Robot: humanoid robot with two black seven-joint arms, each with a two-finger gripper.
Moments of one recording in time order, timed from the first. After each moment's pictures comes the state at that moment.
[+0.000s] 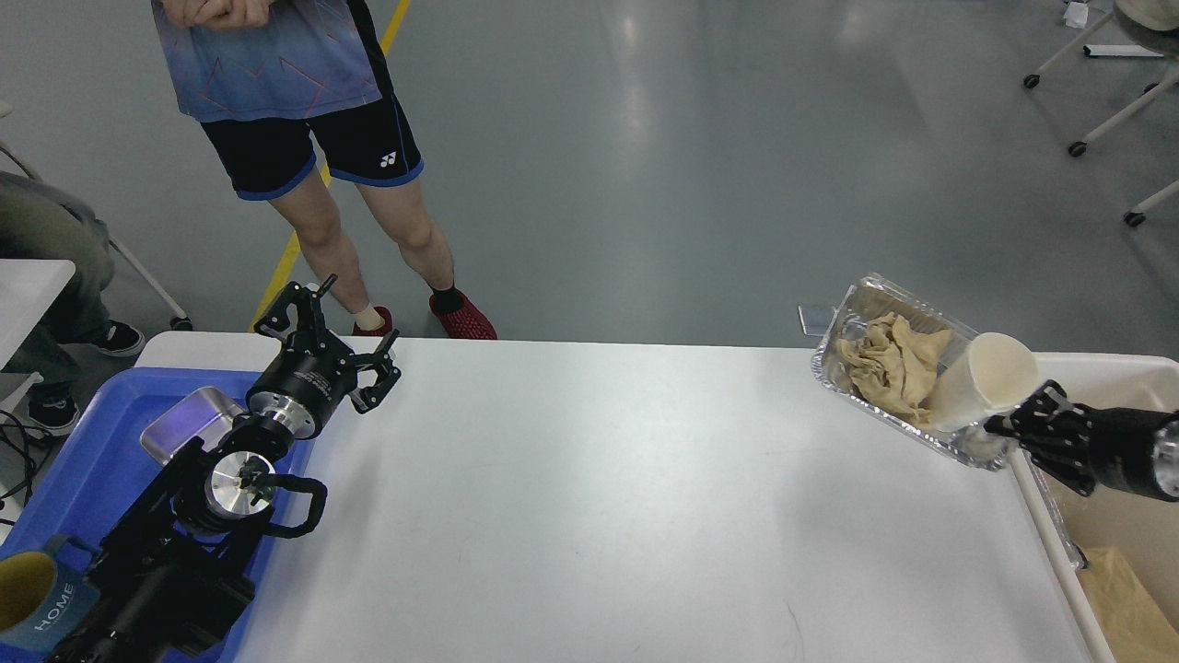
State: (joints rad) left arm -0.44 0.05 -1.30 -0.80 0.35 -0.28 -0.02; right arm 0.48 -0.81 0.78 0.83 -0.78 0.66 0.04
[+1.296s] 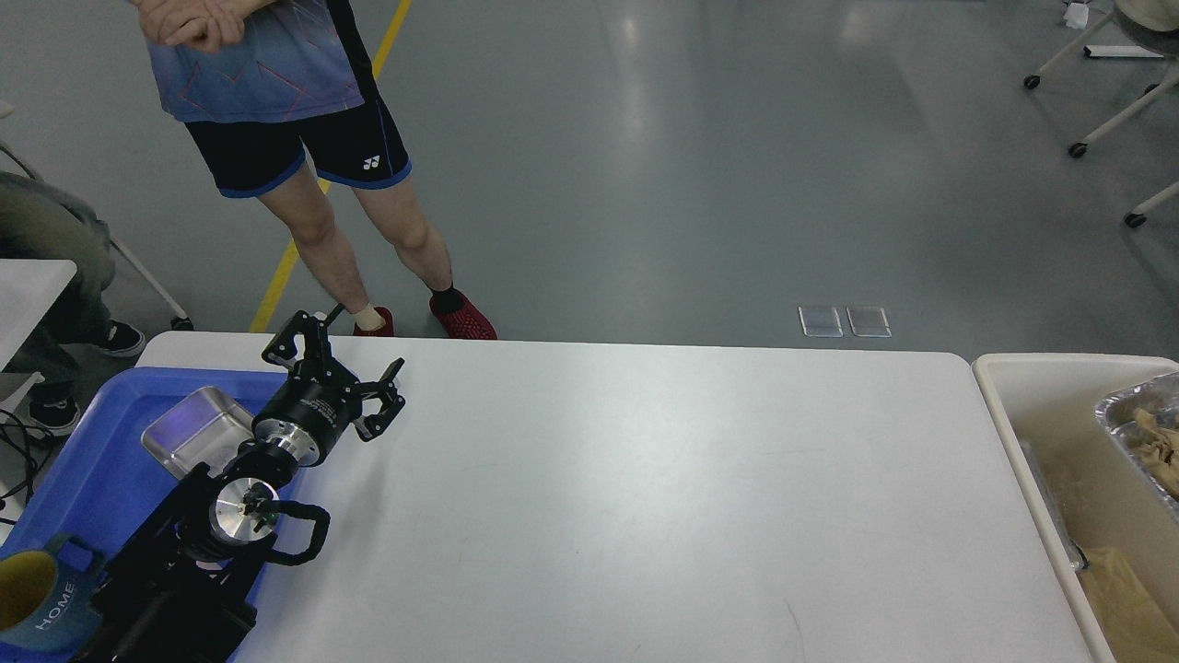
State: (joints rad) left arm -0.39 0.05 -1.29 -0.80 0.35 -0.29 -0.02; right arm 0.25 -0.79 0.95 0.37 -0.50 0.37 0.03
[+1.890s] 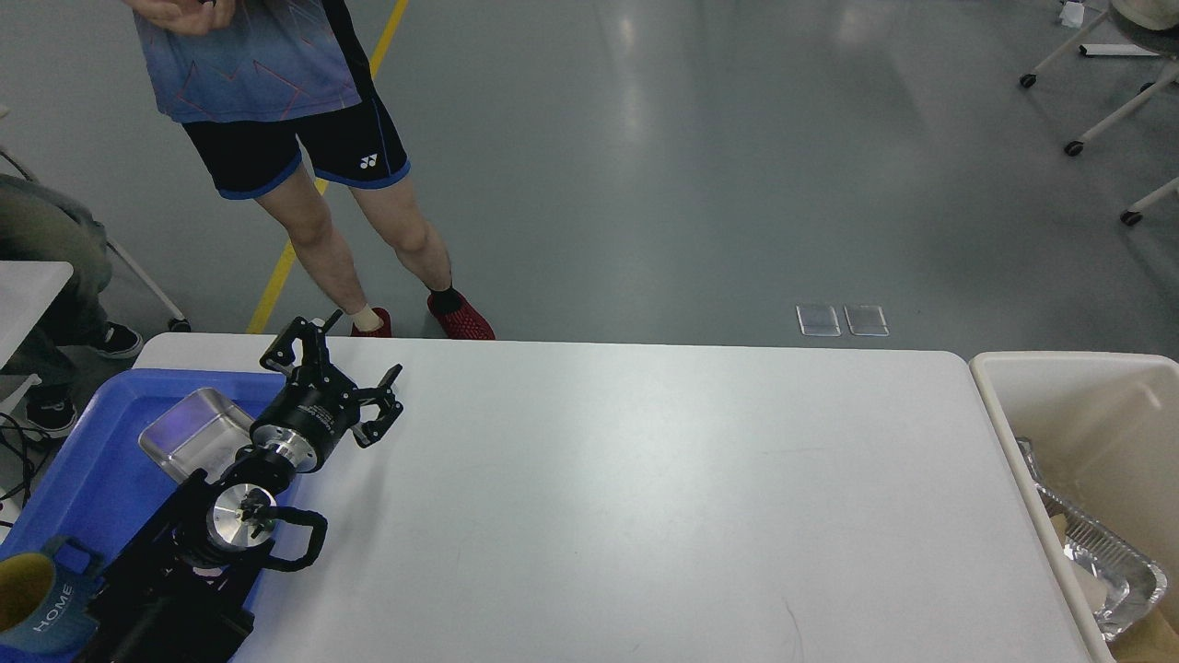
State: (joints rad) left arm -0.38 0.05 -1.29 -0.80 0.35 -0.29 -0.02; right arm 0.45 -0.76 0.97 0.38 -0.37 0.31 0.03
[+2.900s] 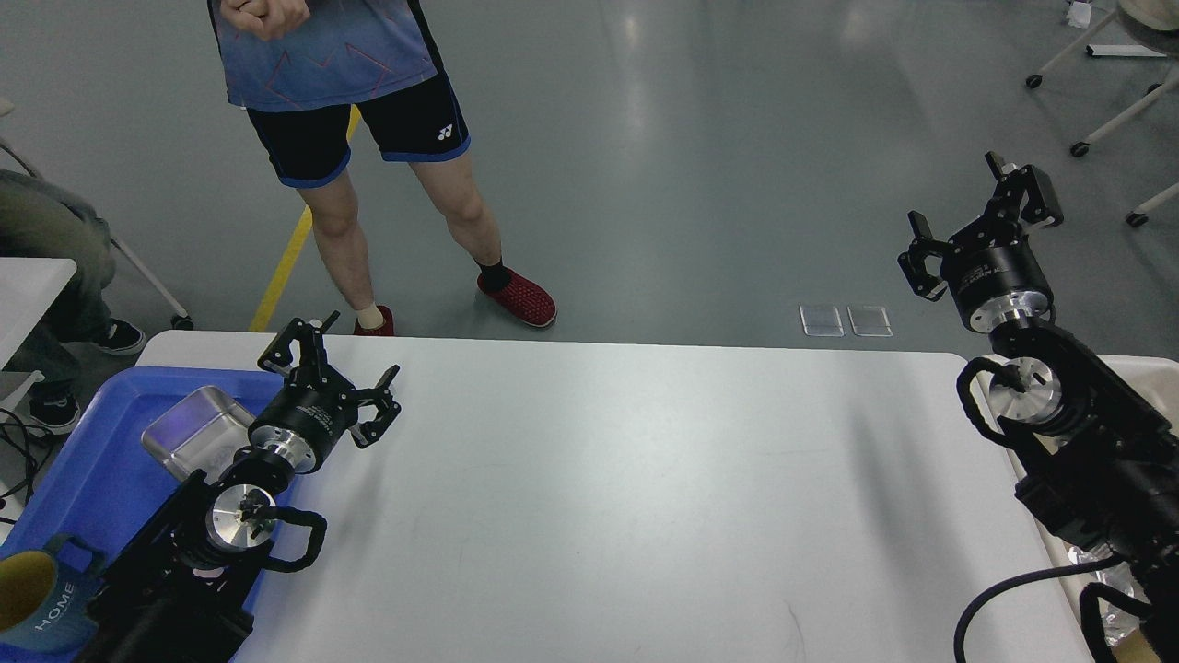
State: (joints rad) left arm -0.37 0.05 -1.29 -0.81 0.35 -0.28 -0.02; right arm 0.66 -0.29 1.14 0.68 -0.22 0.25 0.34
